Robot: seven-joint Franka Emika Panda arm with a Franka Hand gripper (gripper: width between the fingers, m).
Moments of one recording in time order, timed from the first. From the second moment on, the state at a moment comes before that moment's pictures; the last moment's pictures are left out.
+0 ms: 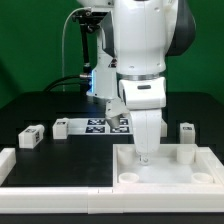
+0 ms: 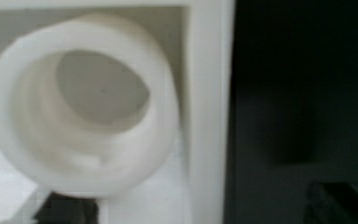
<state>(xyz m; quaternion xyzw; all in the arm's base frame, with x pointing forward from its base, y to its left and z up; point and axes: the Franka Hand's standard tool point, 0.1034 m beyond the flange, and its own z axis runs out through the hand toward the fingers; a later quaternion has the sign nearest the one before) 0.490 0.044 0.008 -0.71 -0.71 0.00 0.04</state>
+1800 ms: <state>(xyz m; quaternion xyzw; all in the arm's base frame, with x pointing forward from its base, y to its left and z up) 0.444 0.049 0.039 -0.93 -0.37 -0.01 0.03</state>
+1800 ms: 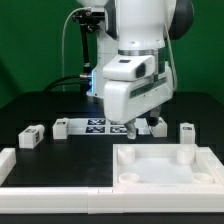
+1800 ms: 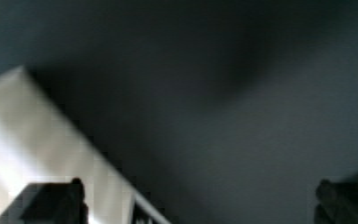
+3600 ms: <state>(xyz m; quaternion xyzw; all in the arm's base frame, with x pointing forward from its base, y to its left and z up) 0.394 0.145 0.036 -0.96 0.05 0.26 0.06</state>
